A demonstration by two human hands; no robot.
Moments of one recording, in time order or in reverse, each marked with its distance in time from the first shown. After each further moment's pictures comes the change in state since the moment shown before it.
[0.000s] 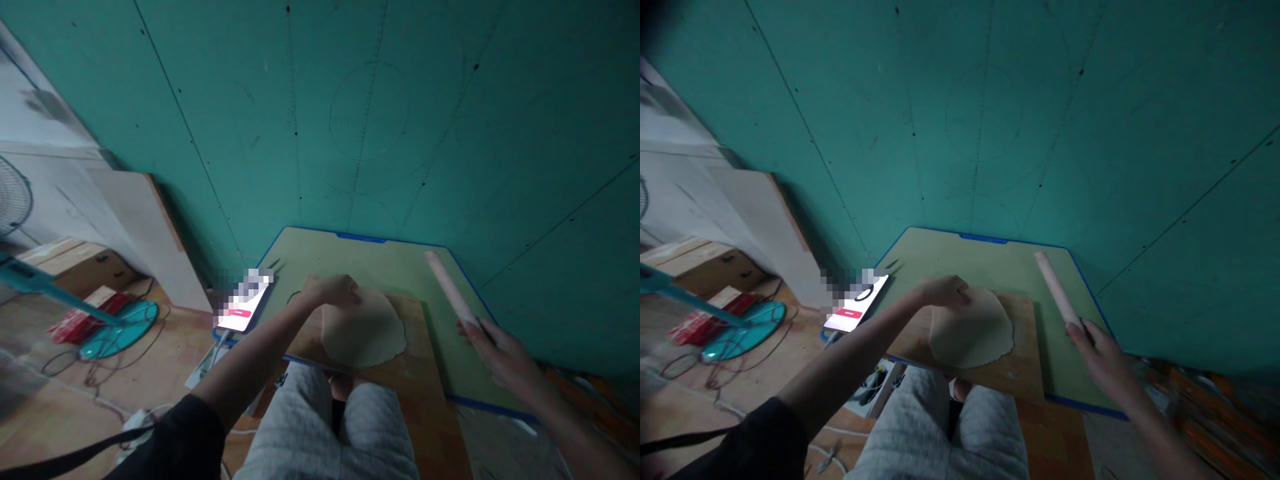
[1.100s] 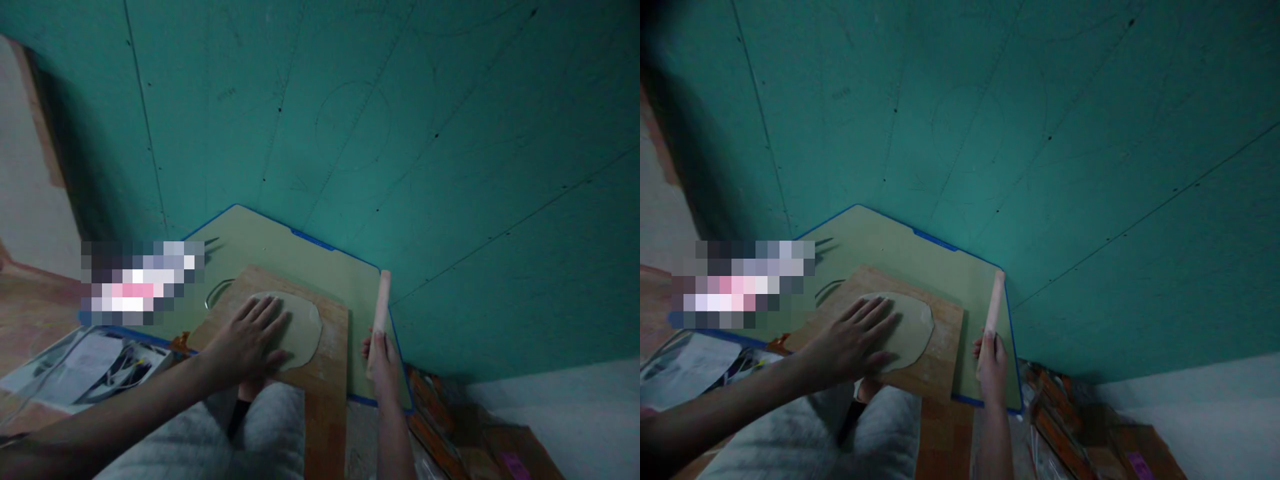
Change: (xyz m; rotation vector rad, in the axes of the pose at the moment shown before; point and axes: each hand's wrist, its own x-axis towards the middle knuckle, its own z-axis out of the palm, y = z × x) left_hand -0.063 -0.010 0.125 0.154 0.655 0.248; right_hand -0.012 0.004 0.041 0.463 0.244 0.084
